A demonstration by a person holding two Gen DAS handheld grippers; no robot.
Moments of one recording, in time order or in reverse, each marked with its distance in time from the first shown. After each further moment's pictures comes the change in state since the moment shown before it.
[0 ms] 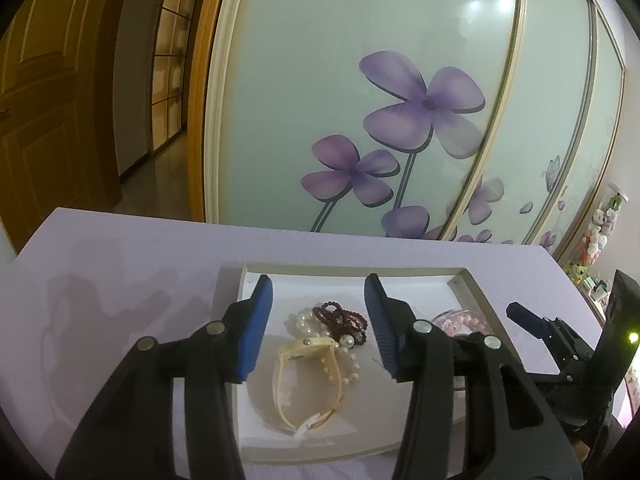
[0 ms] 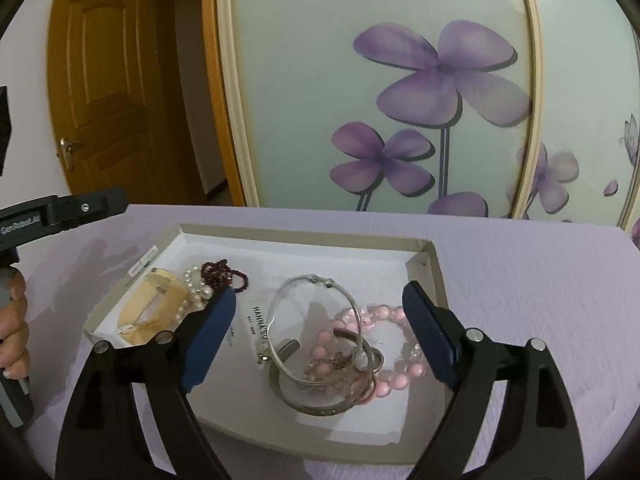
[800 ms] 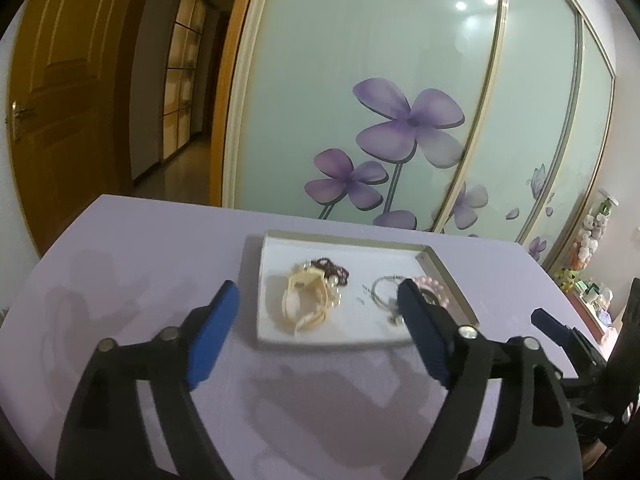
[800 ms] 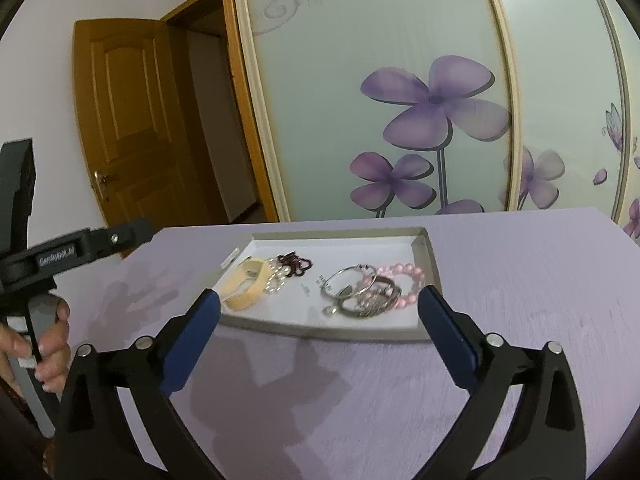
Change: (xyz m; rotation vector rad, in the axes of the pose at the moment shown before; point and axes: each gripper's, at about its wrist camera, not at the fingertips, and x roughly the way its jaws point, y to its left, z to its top) left arm -0.129 -0.012 -0.057 -0.010 -0.069 0.015; right arm -0.134 0.037 -0.040 0.086 -0.104 0.053
